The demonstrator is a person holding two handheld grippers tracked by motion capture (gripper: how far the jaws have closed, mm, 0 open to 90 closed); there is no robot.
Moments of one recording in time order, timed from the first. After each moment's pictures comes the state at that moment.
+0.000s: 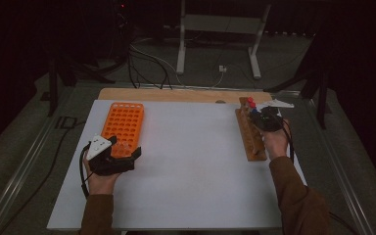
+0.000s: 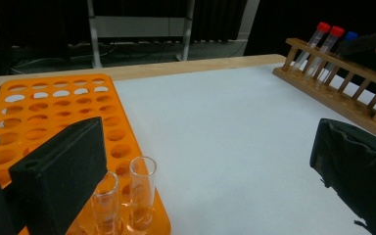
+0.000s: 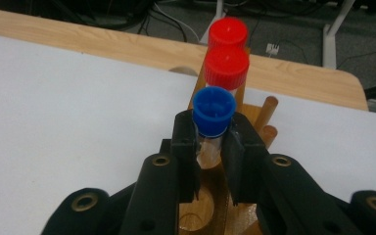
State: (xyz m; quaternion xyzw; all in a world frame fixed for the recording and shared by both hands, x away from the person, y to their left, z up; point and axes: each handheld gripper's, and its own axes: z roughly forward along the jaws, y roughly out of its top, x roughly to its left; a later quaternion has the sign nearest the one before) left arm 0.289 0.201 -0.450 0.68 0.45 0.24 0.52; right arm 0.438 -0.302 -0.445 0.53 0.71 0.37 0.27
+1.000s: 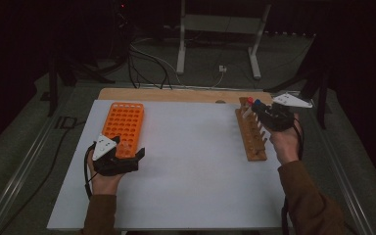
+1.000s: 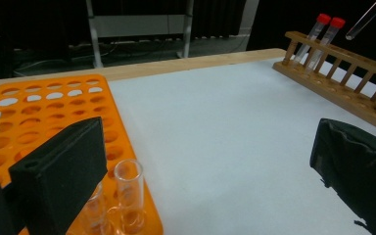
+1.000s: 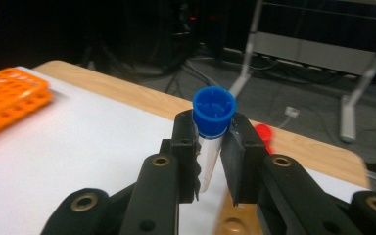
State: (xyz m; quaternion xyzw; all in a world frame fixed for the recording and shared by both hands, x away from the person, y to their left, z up) left arm 0.289 0.189 -0.450 0.70 0.45 0.25 0.51; right arm 0.389 -0.288 -0.378 0.44 0.71 0.46 0.29
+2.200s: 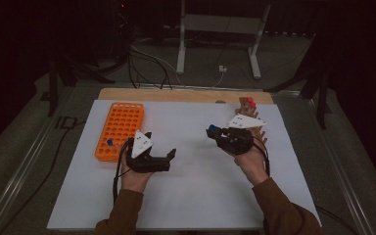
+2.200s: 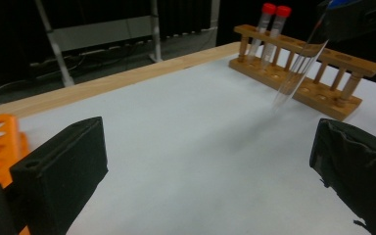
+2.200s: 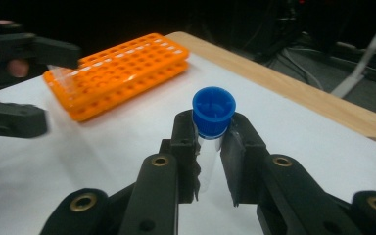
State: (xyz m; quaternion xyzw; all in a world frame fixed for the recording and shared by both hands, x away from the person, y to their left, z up) left arm 0.301 0.105 -0.445 0.74 0.38 0.25 0.50; right arm 0.342 -0.183 -0.404 0.32 0.79 0.49 0.18
